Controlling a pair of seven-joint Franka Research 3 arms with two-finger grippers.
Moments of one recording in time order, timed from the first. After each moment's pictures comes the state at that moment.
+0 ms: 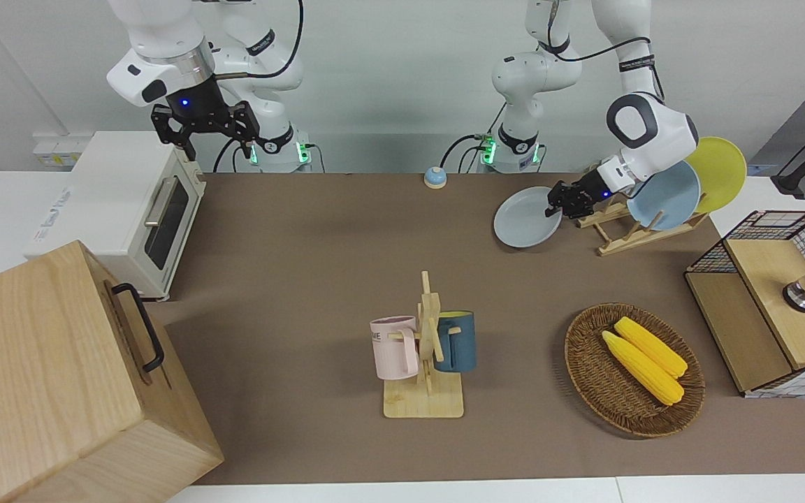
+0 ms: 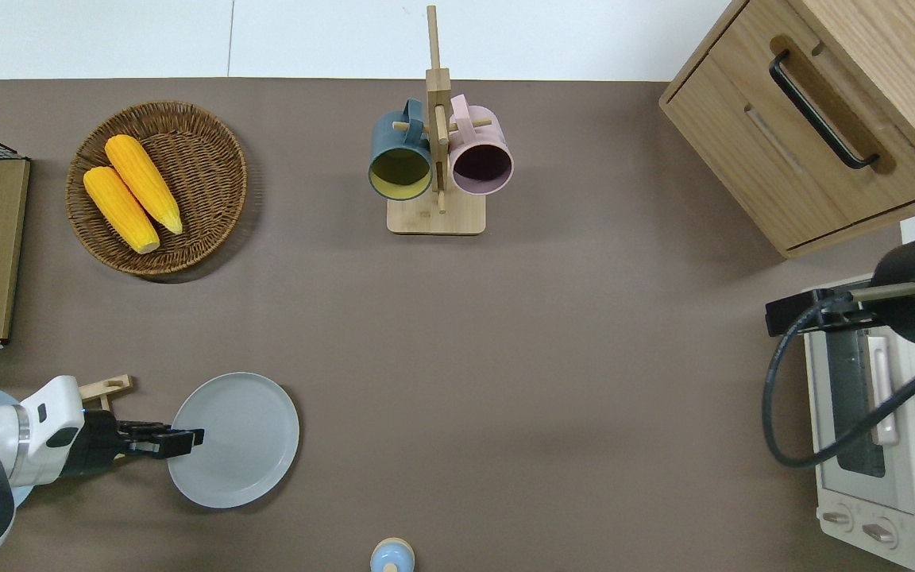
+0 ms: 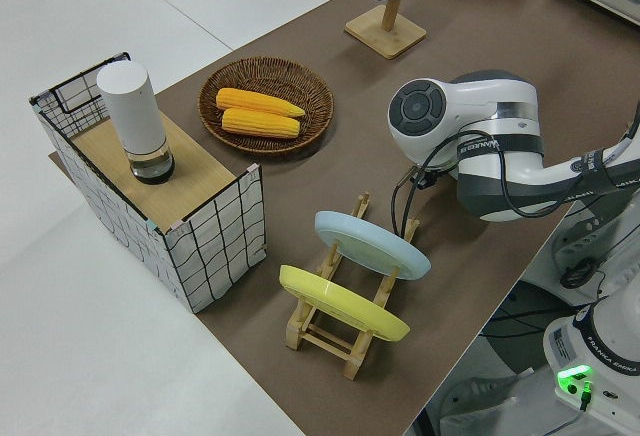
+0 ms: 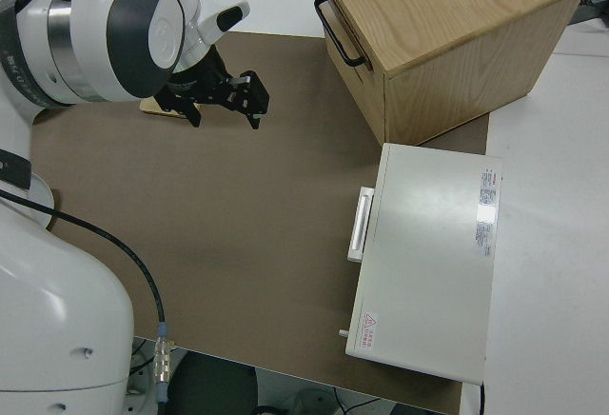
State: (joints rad) left arm 0.16 -0.18 0.08 -2.53 -0.65 2.01 0.80; right arm -0.08 -0.02 0.19 -1.50 0.00 1.41 0.06
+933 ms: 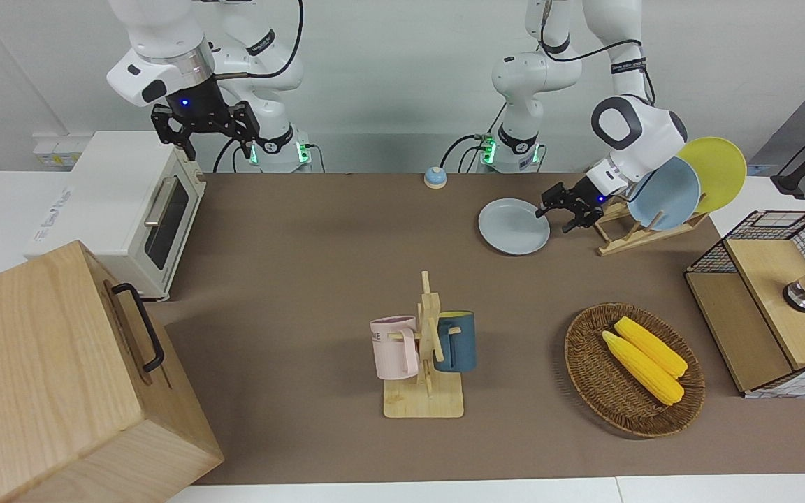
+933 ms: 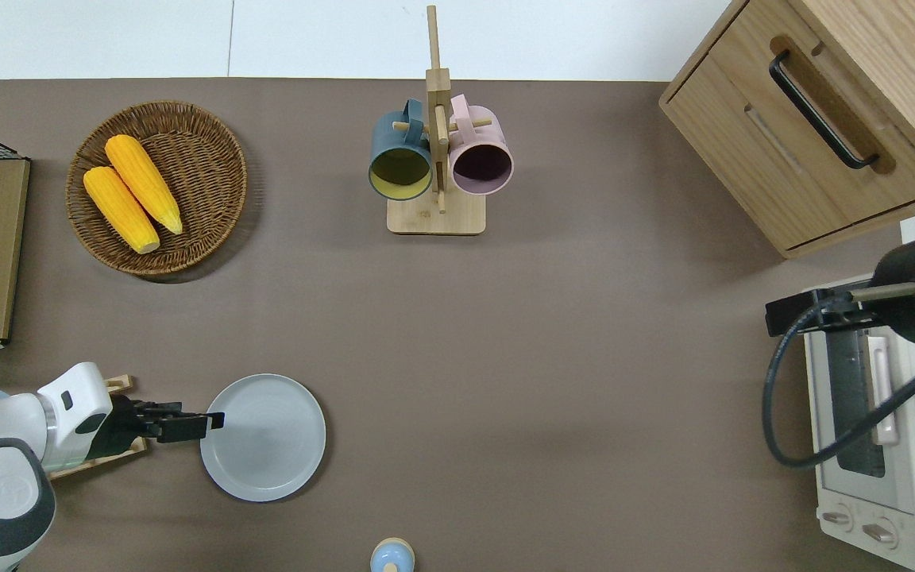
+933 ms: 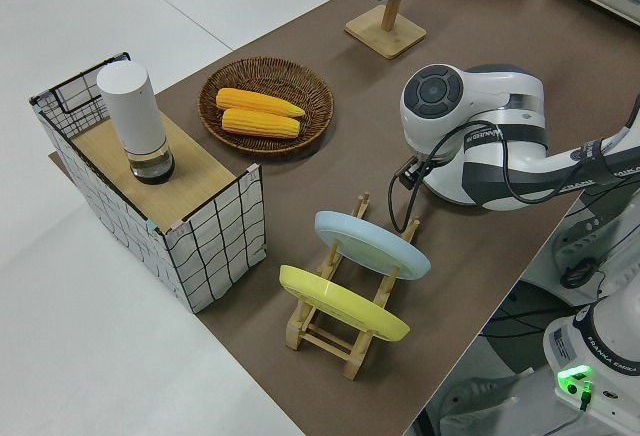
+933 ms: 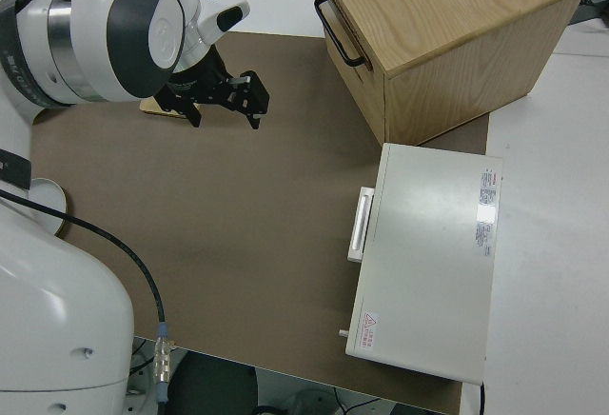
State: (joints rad) left arm 0.16 -0.19 -0.01 -2.54 -0.64 2.19 0.74; right arm -0.08 -0.02 0.19 -1.50 0.00 1.41 0.06
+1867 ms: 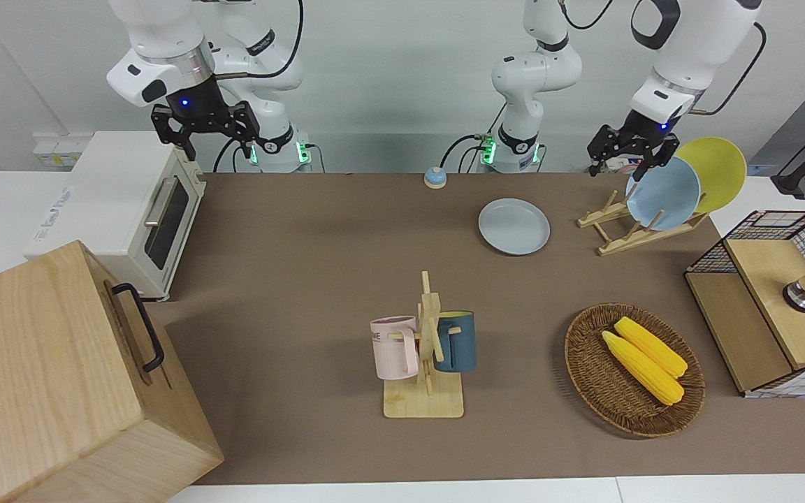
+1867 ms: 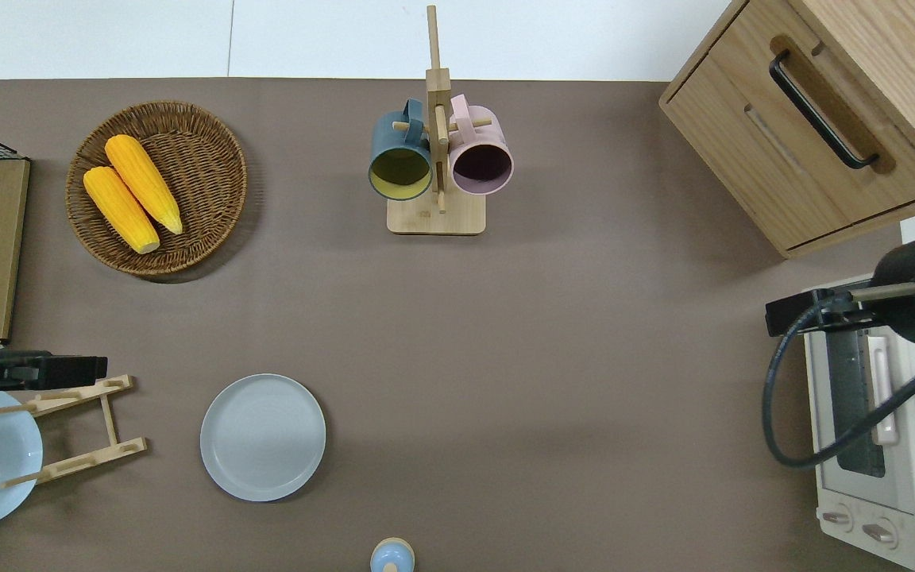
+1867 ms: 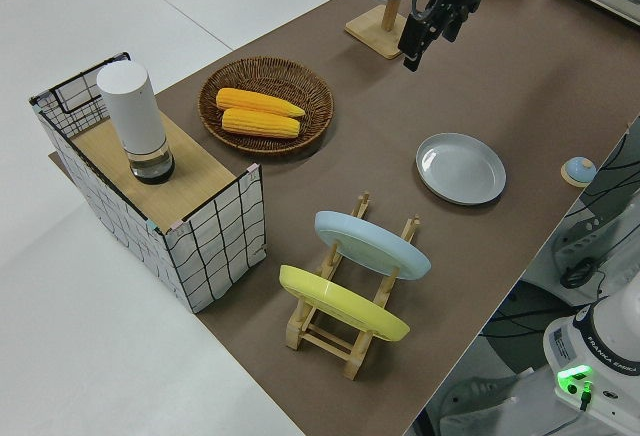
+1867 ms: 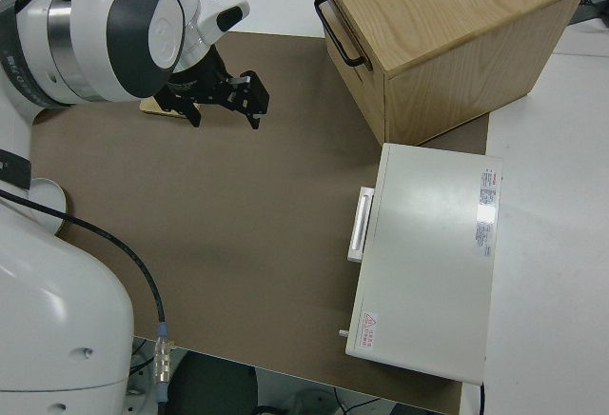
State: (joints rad) left arm 0.15 -0.27 -0.08 -1.98 -0.14 1.77 0.19; right arm -0.08 -0.02 0.19 -1.50 0.00 1.41 0.06
